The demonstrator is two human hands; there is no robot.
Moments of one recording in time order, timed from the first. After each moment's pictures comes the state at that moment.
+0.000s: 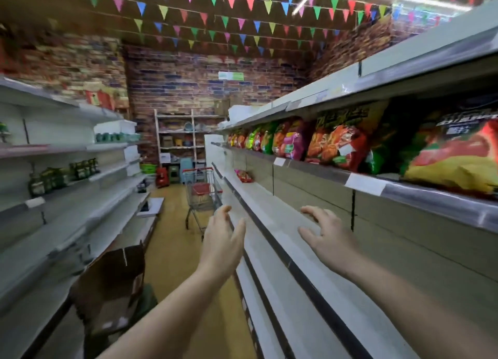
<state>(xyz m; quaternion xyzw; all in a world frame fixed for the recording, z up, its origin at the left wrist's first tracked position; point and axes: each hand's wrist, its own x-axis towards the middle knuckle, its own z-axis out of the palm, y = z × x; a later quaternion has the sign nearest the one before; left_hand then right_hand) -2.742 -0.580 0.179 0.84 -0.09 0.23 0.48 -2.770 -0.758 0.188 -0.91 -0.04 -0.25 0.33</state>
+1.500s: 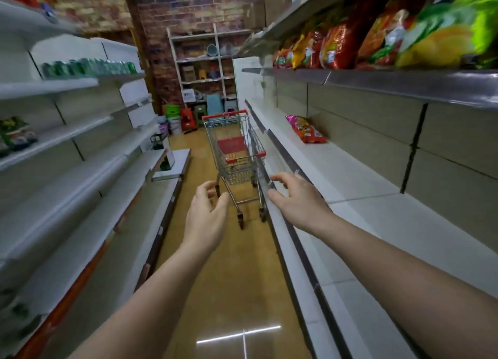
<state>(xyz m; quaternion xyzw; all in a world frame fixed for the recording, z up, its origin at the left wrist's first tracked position) -1.773 -0.399 0.091 0.85 0.05 0.22 0.48 -1.751 -0.563 0.108 -0.90 -0.13 -0.10 0.40</state>
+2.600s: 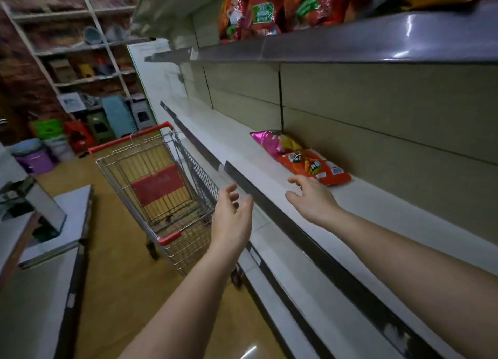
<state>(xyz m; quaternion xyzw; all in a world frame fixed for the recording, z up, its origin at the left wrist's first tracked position) -1.037 -0.411 0.048 0.82 -0.08 0.01 0.56 -1.039 -0.572 0.037 -0.92 0.13 -0.11 0.35</state>
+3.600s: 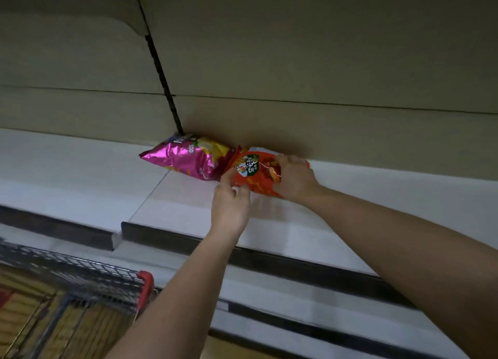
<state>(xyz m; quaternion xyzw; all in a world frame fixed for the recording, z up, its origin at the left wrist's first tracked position) -0.755 -0.527 -0.010 0.75 -0.35 -0.26 0.50 -0.839 -0.652 -0.030 -0.85 0.48 -0.09 0.17</state>
